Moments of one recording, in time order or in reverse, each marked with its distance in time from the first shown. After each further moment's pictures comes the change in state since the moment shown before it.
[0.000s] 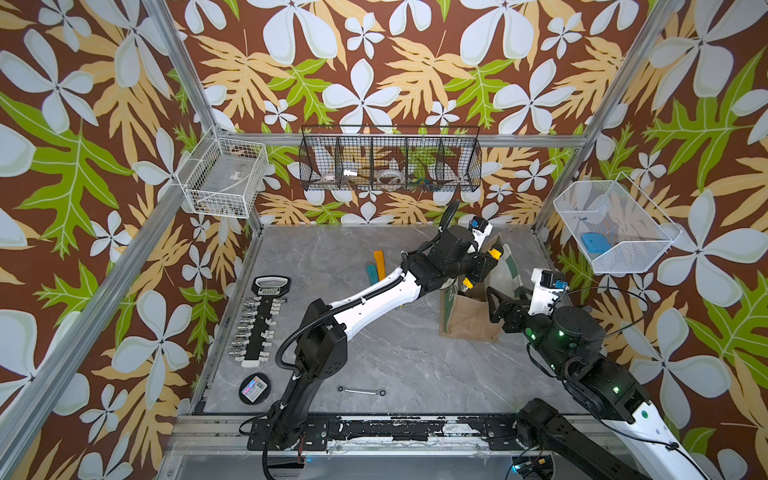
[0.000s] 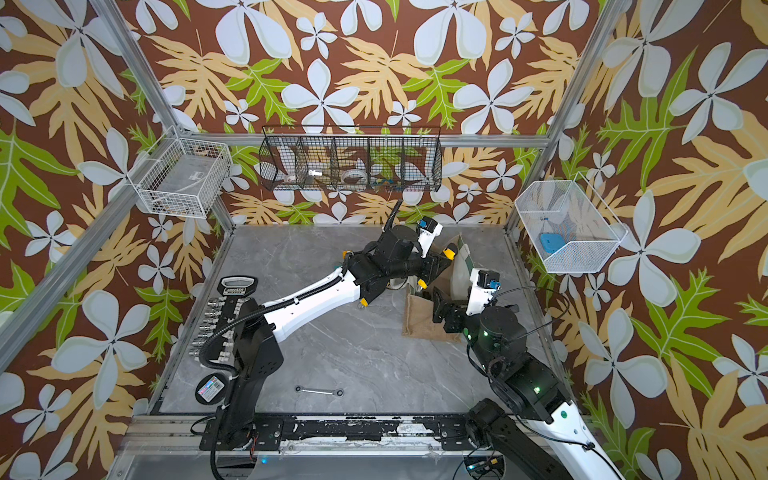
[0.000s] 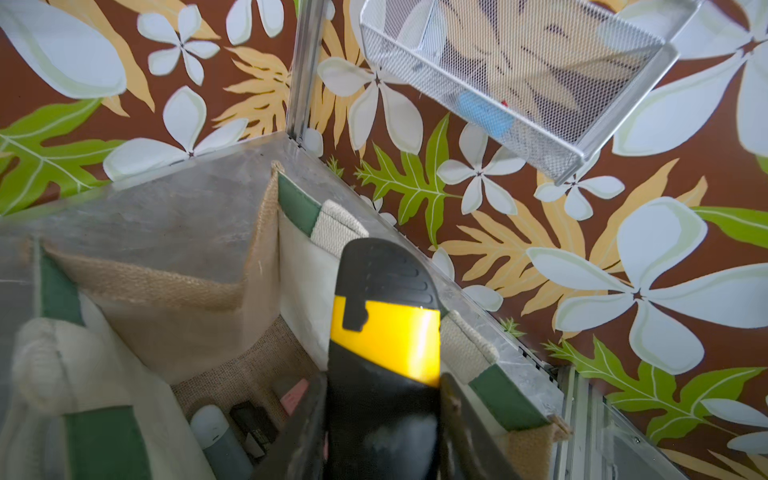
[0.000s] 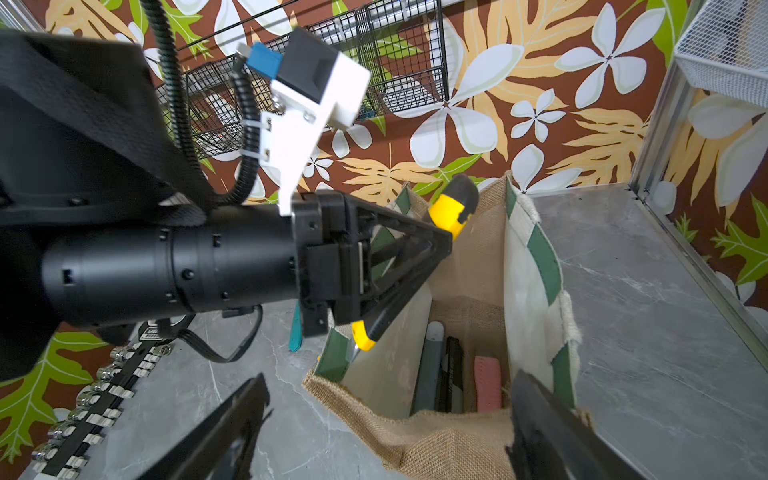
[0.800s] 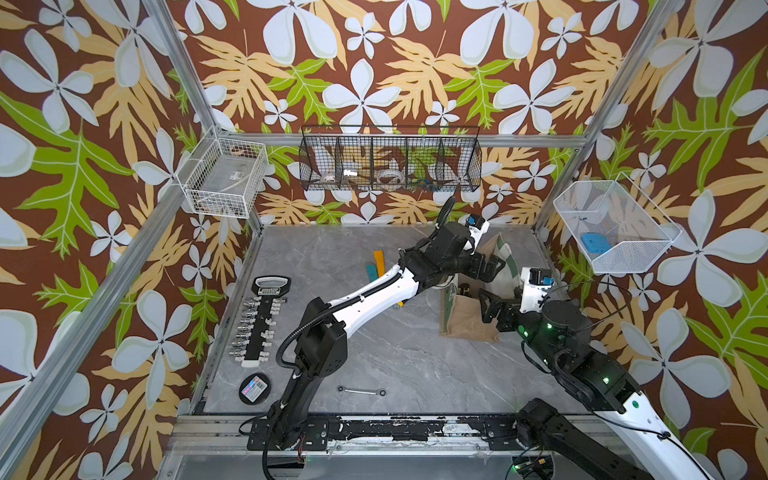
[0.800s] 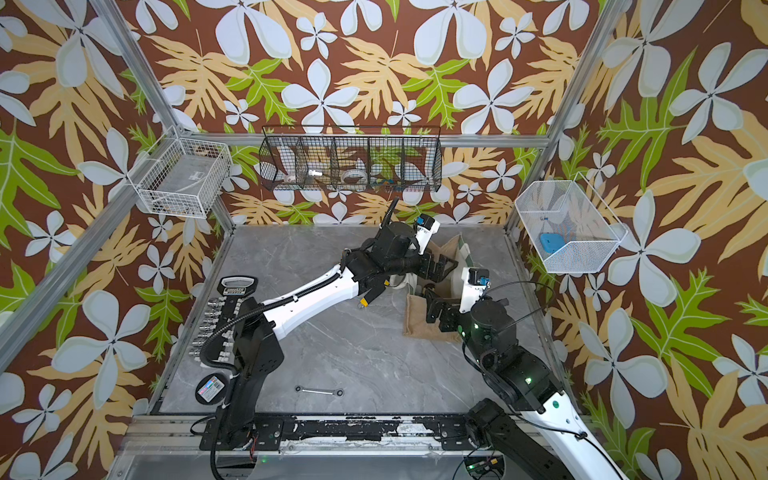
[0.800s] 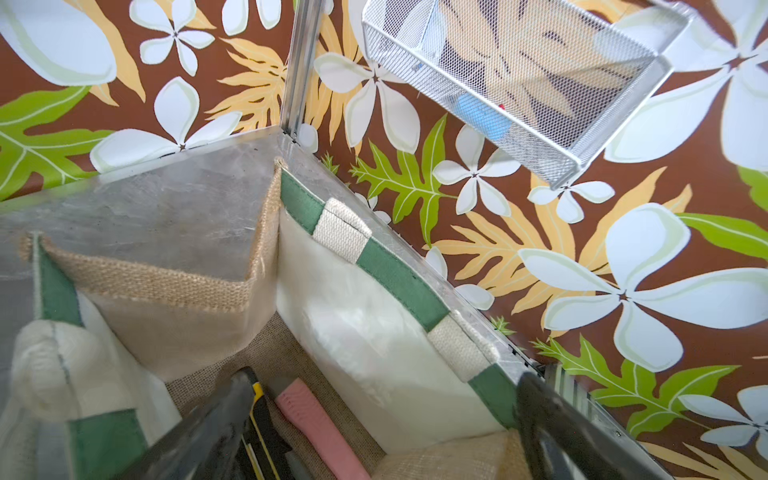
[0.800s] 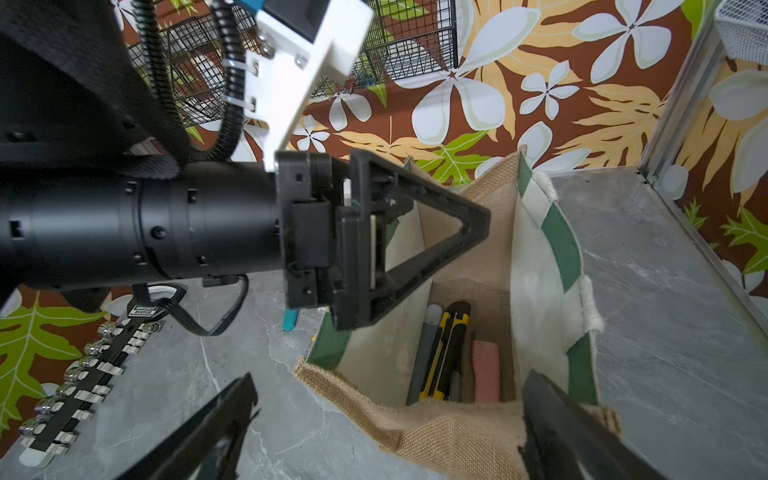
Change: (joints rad) left arm 0.034 -0.030 -0.001 -0.008 0.037 -0.021; right arm 0.000 0.051 0.003 -0.015 -0.024 -0.009
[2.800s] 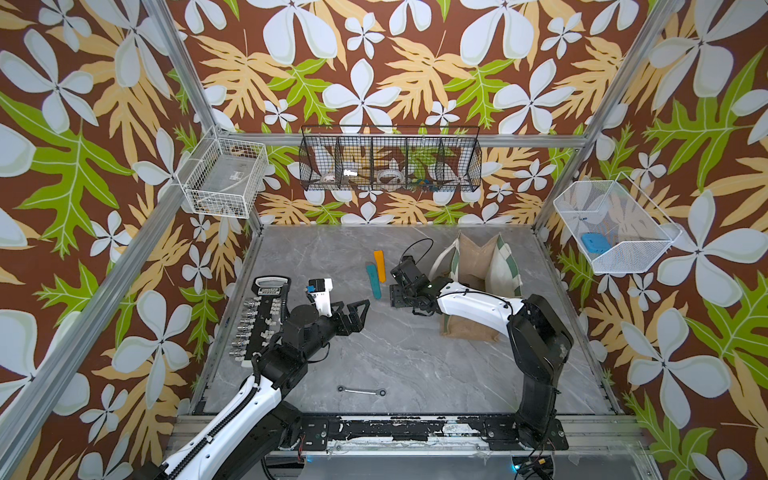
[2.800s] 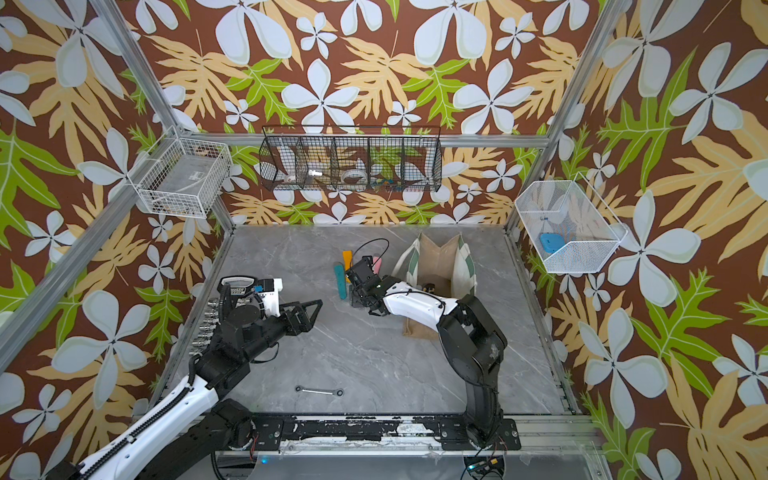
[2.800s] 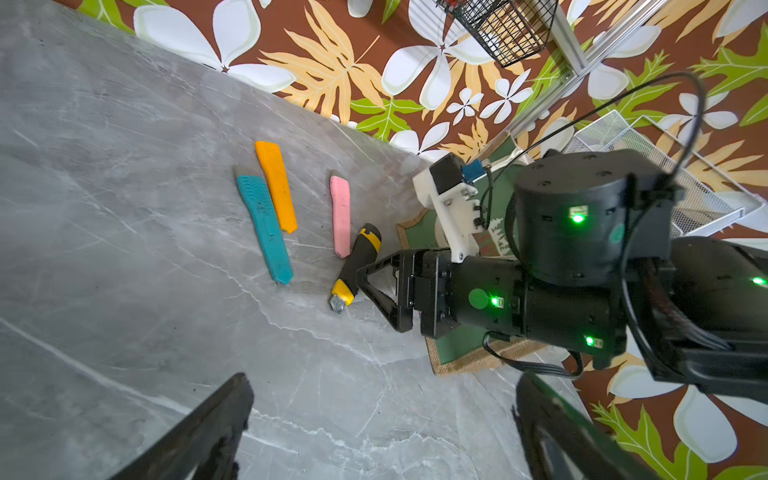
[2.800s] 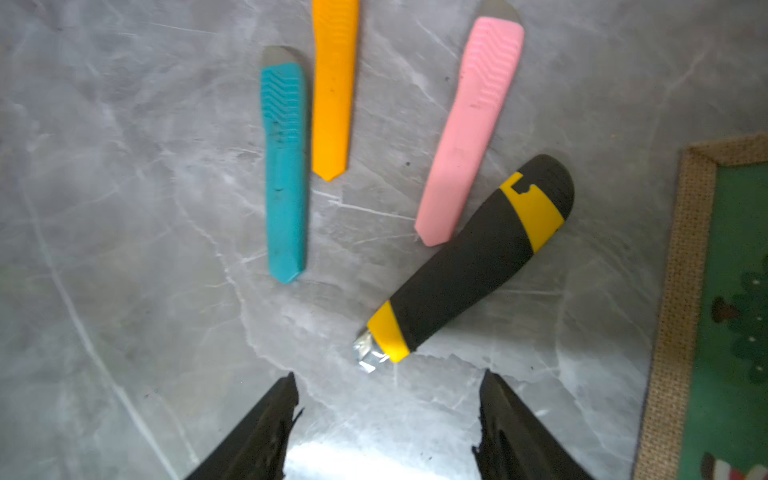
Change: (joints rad) left arm 0.418 -1.318 -1.537 0.276 -0.084 -0.255; right arm 0.164 1.284 0.489 0.135 -0.056 0.222
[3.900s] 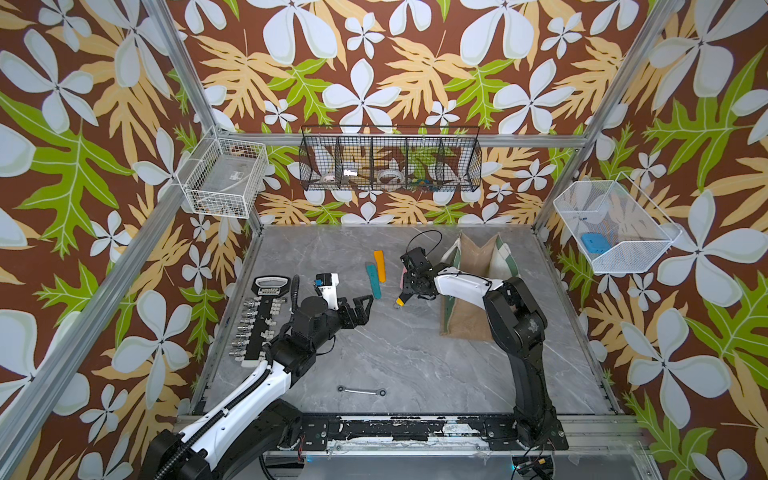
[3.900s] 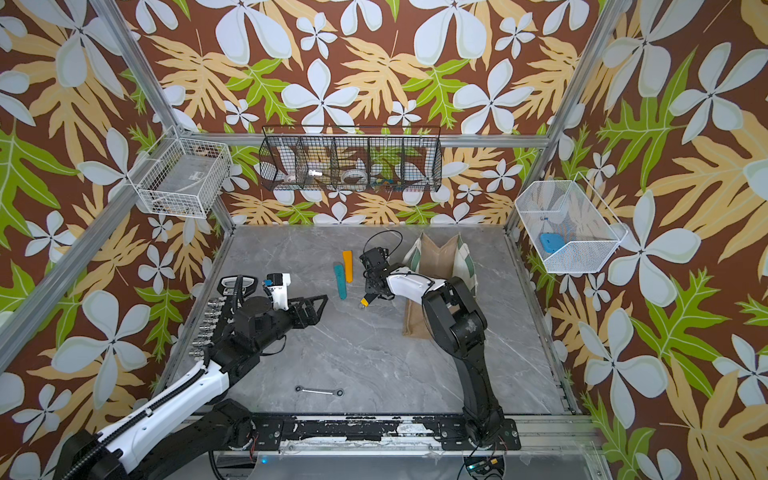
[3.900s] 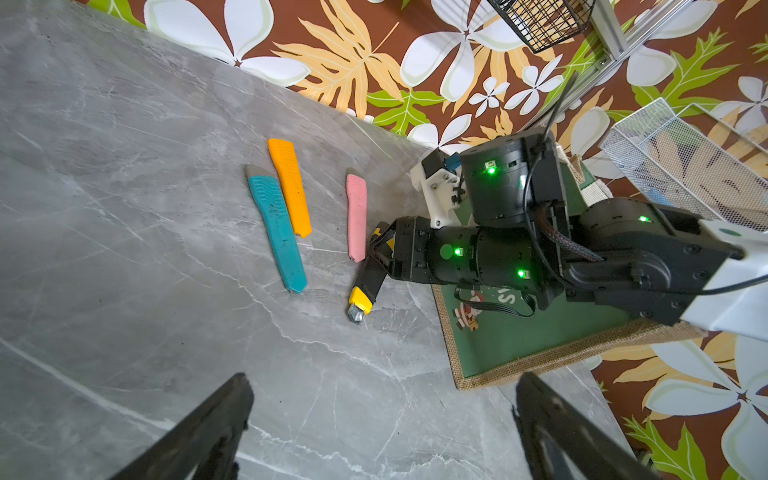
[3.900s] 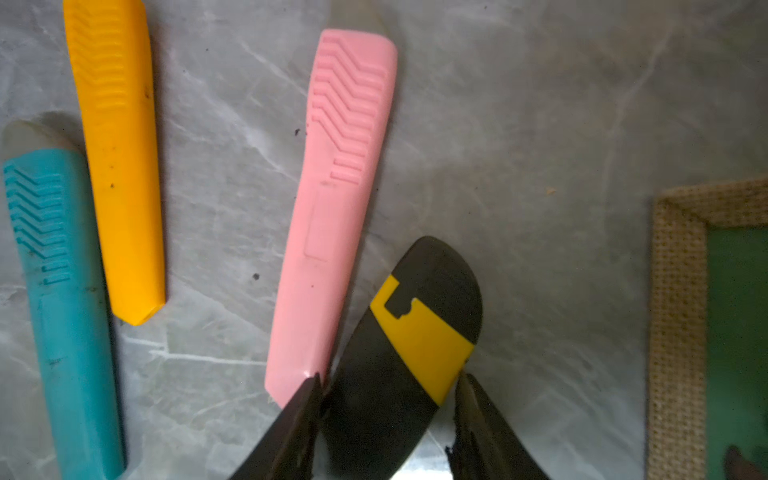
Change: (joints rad) left arm 0.000 0.151 0.027 0.084 -0.024 0.019; right arm -0.143 0.234 0.183 -0.016 0.006 -0.010
